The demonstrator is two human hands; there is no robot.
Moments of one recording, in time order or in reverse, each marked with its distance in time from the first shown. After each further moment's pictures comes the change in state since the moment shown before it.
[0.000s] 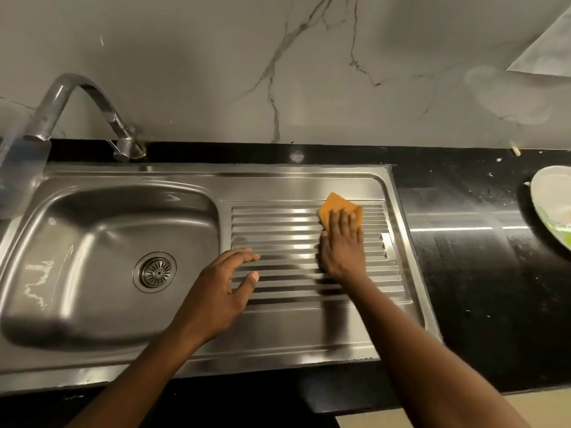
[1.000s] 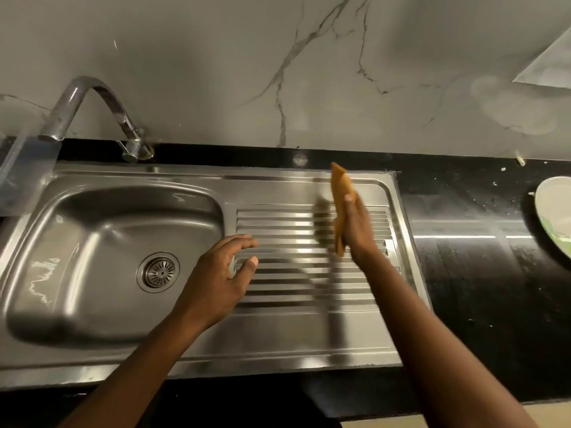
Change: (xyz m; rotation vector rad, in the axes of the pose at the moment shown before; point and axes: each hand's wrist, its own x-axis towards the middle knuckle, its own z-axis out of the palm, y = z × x) left_hand 0.013 0.010 -0.016 -0.035 0.100 0.012; right_hand 0.009 -0.046 -0.092 1.080 0.085 0.036
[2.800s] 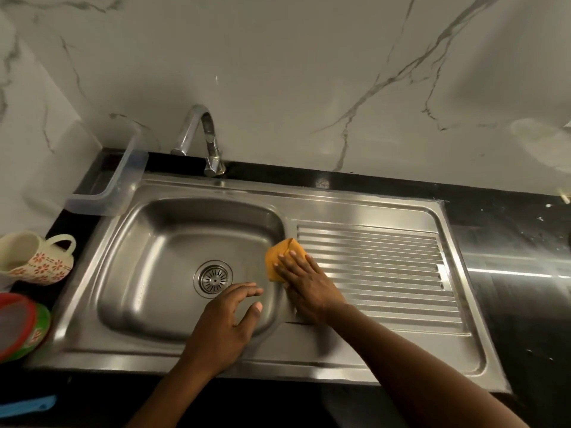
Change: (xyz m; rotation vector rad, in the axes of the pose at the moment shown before) left_hand -0.082 -0.089 -0.072 -0.042 0.109 -0.041; right_hand -0.060 0.086 0.169 -1.109 -0.599 -0.700
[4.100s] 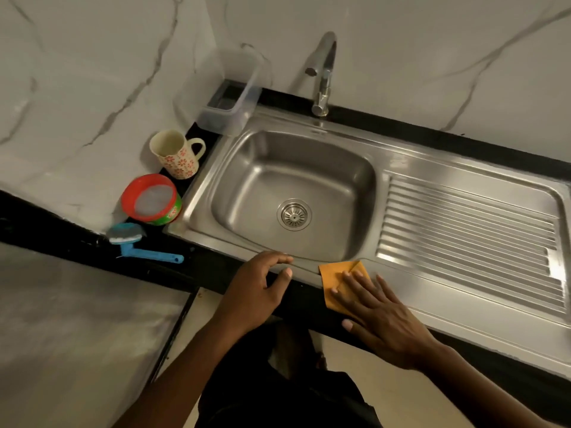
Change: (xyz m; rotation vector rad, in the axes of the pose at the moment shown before) left_hand -0.134 -0.040 -0.054 -0.035 0.095 -0.199; right_hand -0.132 -0.130 -0.020 0.010 -0.395 -0.174
